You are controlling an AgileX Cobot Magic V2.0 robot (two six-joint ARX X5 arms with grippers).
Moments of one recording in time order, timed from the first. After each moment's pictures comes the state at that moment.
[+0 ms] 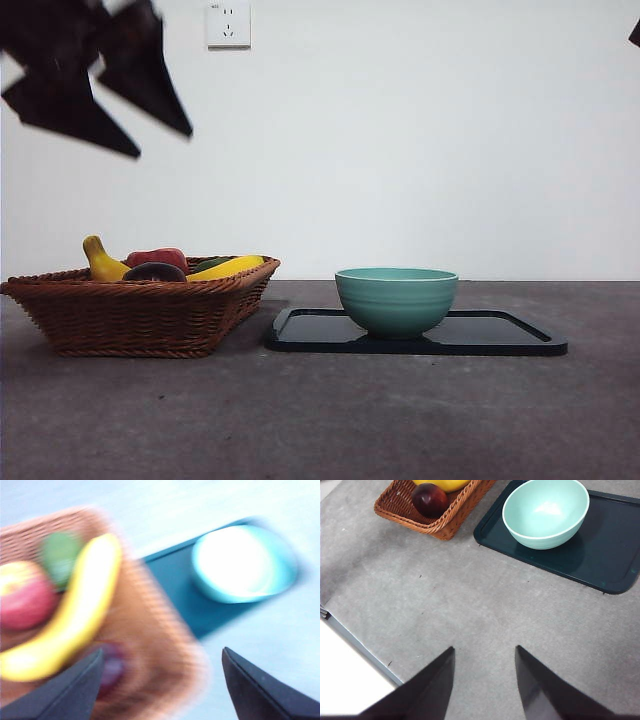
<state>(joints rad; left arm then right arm) -0.36 1.18 0.92 -0.35 0.29 0.06 0.36 0.61 0.76 -0.85 -0.39 0.11</state>
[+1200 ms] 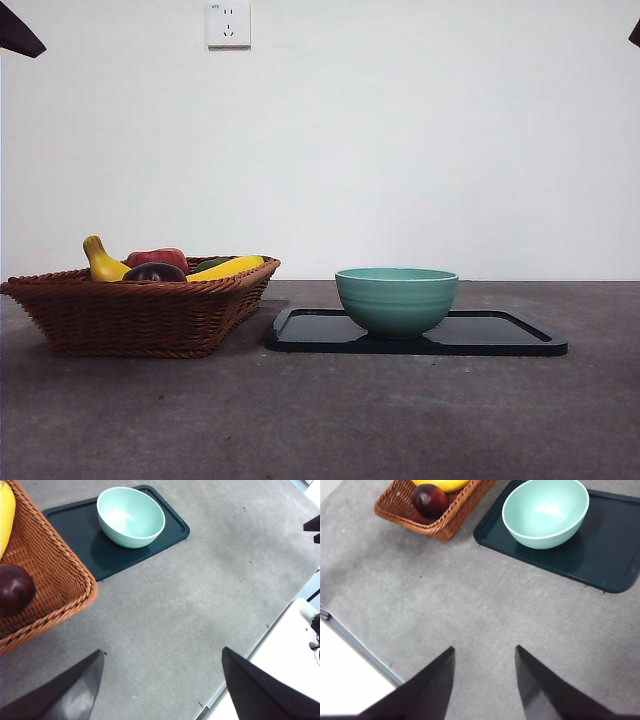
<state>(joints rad) -0.37 0.80 0.92 -0.83 0.50 0.04 0.36 0.61 0.76 -0.84 -0.39 0.13</state>
